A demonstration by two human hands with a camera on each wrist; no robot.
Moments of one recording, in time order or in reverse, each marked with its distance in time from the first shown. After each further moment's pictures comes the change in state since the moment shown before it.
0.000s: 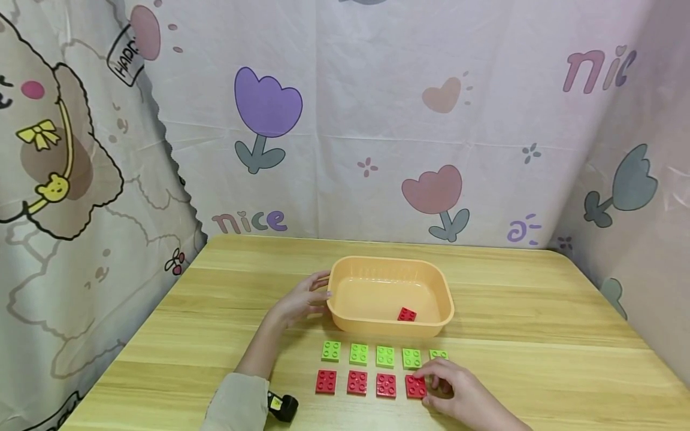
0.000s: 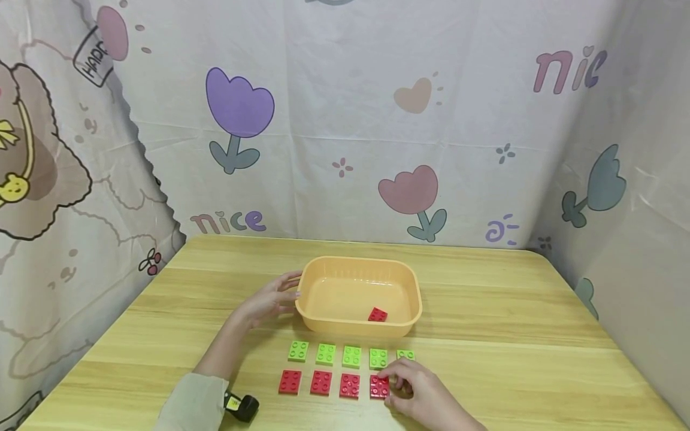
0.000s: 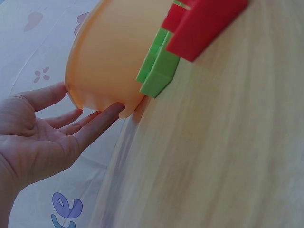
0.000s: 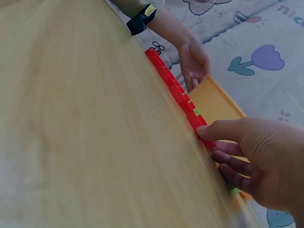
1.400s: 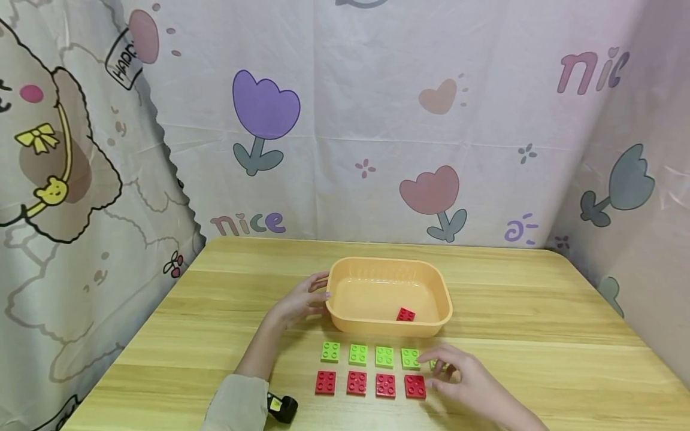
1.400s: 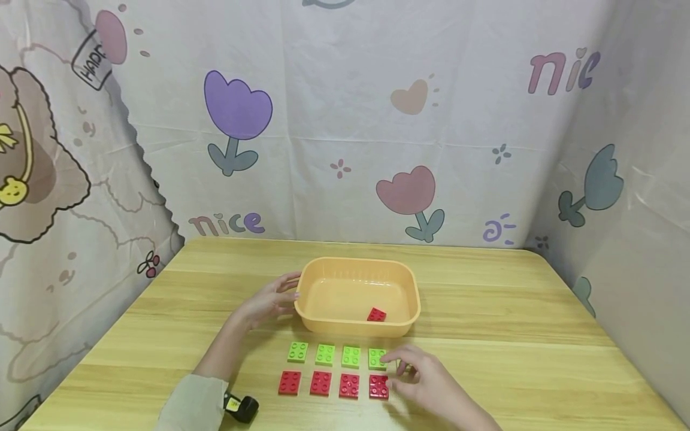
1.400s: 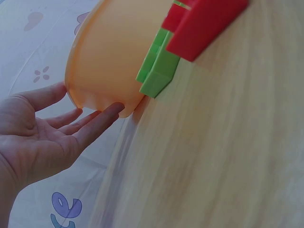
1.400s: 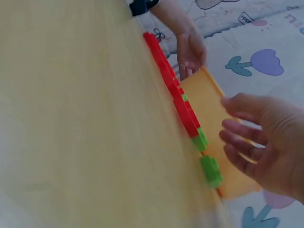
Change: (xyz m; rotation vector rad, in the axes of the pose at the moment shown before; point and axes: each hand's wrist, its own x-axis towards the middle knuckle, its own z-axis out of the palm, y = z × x) left_hand 0.004 -0.004 -0.002 0.018 0.001 0.005; right_hand 0.010 -0.012 -0.019 0.023 0.091 -0.088
